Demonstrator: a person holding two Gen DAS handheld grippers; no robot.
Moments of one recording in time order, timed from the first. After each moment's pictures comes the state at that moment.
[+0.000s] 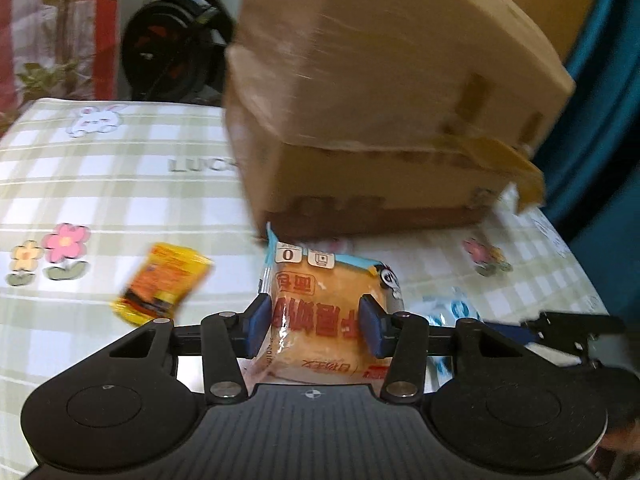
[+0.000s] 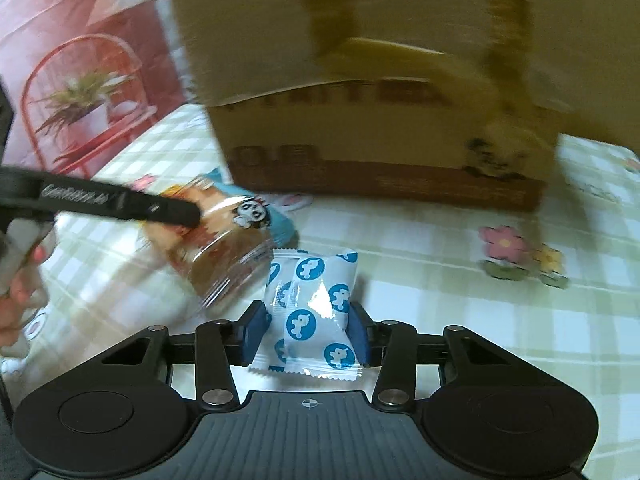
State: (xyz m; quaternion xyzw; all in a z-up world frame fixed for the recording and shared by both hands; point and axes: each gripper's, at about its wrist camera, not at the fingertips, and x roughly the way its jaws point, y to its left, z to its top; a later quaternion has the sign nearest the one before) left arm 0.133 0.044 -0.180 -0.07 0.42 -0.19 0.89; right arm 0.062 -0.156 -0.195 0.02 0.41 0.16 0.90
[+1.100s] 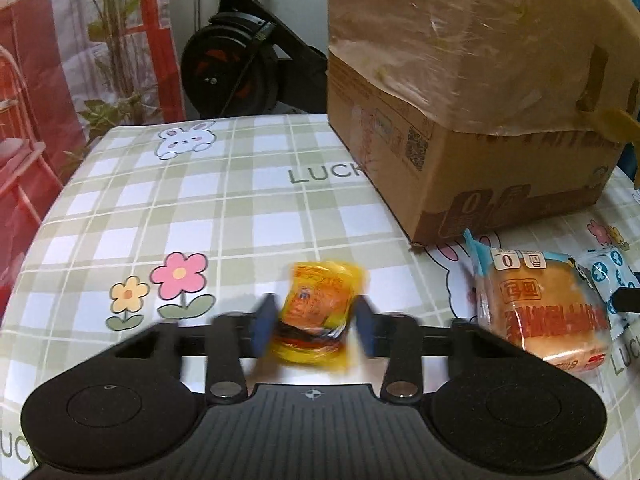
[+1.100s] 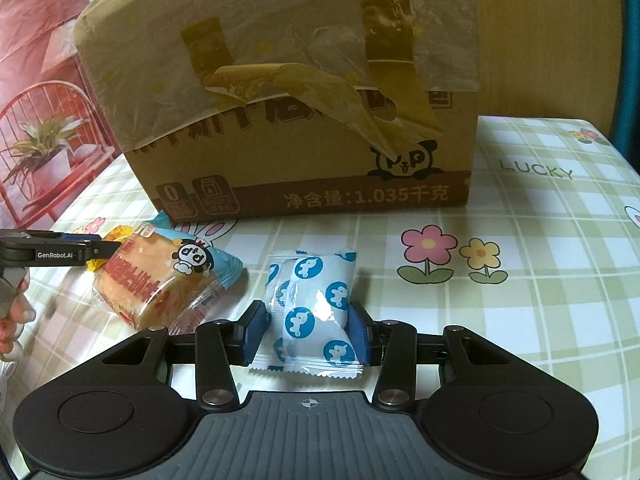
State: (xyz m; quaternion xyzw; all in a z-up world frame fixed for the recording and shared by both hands) left arm 0.147 0.097 -0.195 0.03 0.40 -0.08 0.91; right arm 0.075 -0.196 -0.204 0.07 0.39 0.11 0.91
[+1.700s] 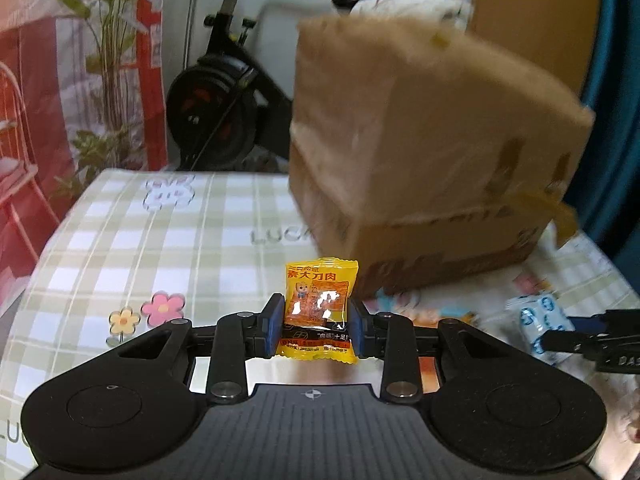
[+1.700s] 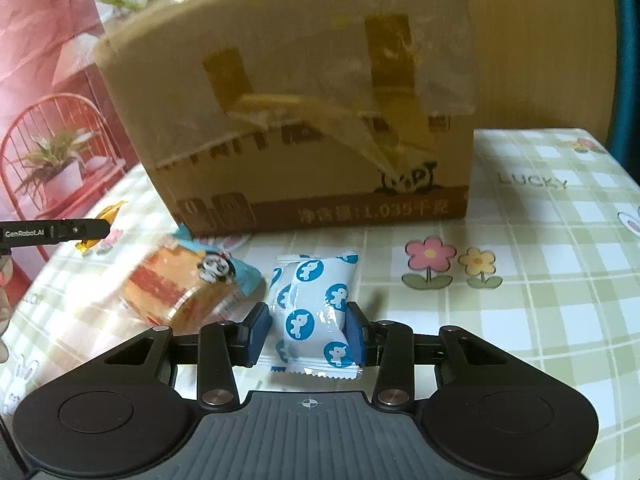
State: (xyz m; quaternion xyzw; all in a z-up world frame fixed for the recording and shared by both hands) left arm 0.113 0.080 -0.134 -0.01 0.34 -0.12 0.93; right arm 0.056 -0.198 -0.182 0.08 0.37 0.12 0.92
